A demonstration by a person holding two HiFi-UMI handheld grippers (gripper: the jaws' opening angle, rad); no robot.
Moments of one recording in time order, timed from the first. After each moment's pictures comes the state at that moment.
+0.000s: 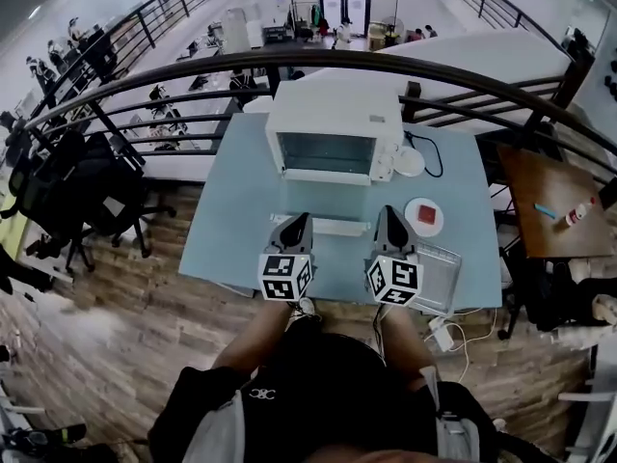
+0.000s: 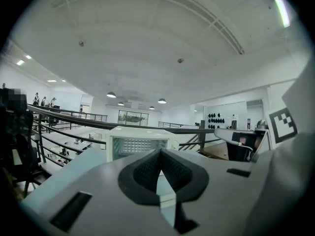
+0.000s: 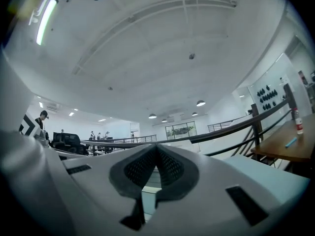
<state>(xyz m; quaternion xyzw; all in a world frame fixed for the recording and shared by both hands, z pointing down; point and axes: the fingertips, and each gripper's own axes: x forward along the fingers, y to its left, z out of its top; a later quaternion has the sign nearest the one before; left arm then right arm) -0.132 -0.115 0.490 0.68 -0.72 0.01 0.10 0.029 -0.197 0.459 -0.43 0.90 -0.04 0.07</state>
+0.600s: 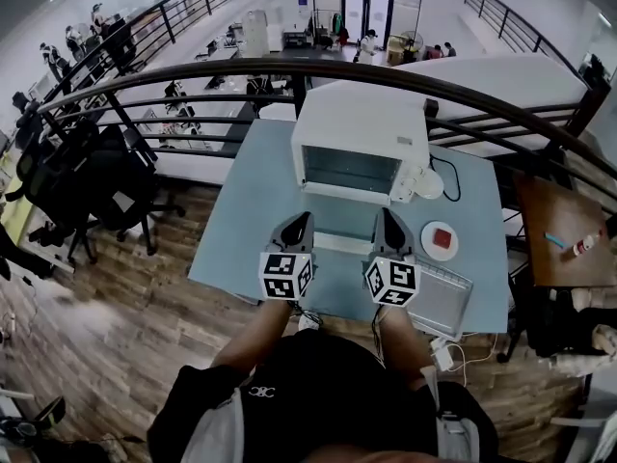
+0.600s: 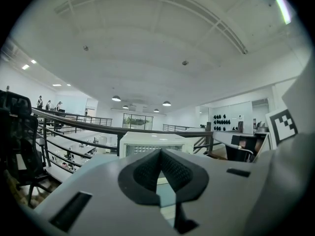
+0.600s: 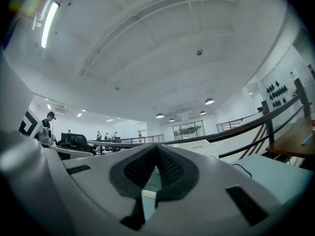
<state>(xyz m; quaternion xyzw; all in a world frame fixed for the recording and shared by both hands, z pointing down) -0.201 -0.124 0.474 0.66 -0.74 0.01 0.09 -0.054 -0.211 0.451 -0.38 0.92 -0.03 0.07</state>
